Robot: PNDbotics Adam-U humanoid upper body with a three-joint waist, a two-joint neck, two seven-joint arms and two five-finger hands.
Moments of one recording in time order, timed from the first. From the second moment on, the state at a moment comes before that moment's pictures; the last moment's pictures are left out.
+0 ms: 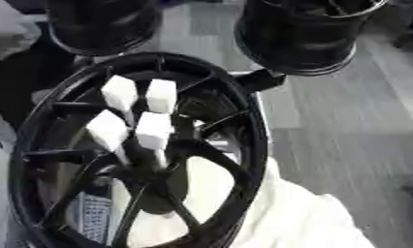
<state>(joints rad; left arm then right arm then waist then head) -0.85 0.85 0.13 -0.93 0.30 0.00 0.38 -1.03 -0.80 0.06 -1.21 0.00 0.03 0.13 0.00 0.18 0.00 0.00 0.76</state>
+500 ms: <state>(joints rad) -0.83 0.86 0.12 -1.02 0.29 0.00 0.37 -1.10 -0.78 0.17 -1.32 0.19 -0.04 0.38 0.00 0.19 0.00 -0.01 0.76</state>
